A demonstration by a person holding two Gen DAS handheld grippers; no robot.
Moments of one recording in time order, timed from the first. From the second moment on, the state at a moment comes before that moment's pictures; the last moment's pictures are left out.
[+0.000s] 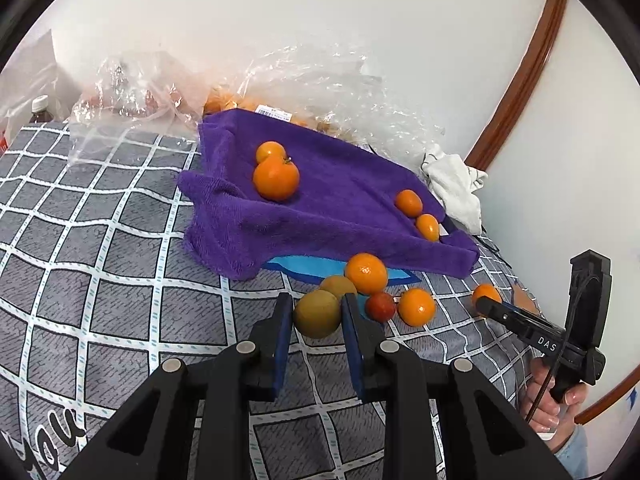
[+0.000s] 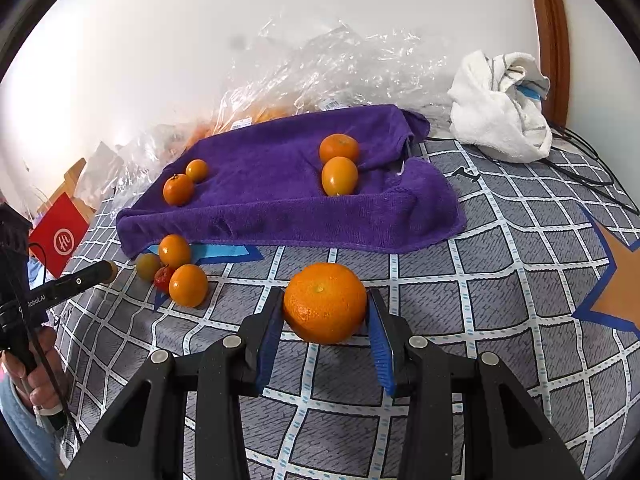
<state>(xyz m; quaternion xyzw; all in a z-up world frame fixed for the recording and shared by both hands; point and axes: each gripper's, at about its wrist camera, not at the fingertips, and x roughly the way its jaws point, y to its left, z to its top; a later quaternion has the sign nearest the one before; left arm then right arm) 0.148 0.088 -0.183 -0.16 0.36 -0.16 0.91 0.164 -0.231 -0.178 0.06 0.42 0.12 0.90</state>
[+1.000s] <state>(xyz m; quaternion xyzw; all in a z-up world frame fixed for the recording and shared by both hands) 0.143 0.107 -0.173 -0.17 0.33 -0.12 0.92 0.170 -0.233 -0.147 0.08 0.41 0.11 0.90</state>
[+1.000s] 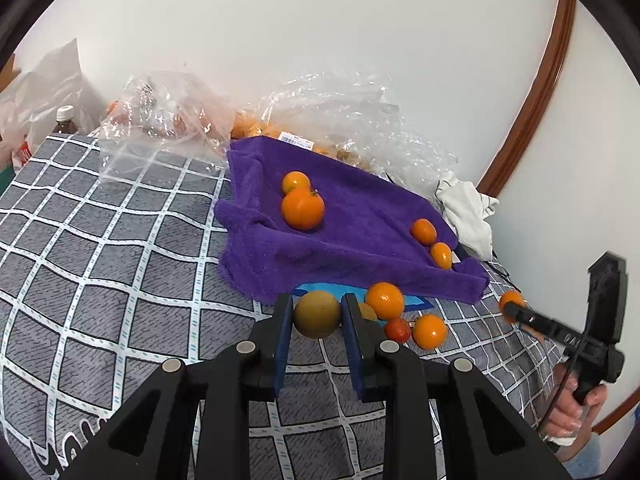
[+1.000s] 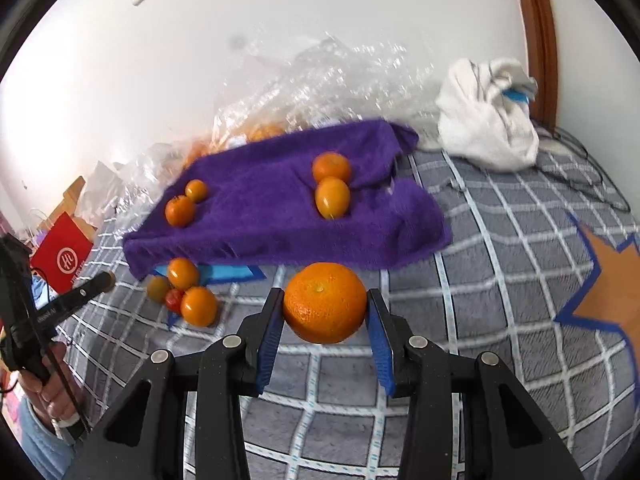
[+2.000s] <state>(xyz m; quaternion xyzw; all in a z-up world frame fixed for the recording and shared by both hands) 0.148 0.133 -0.174 -0.22 0.32 -0.08 0.92 0.283 -0.184 -0.176 0.05 0.44 0.13 0.88</state>
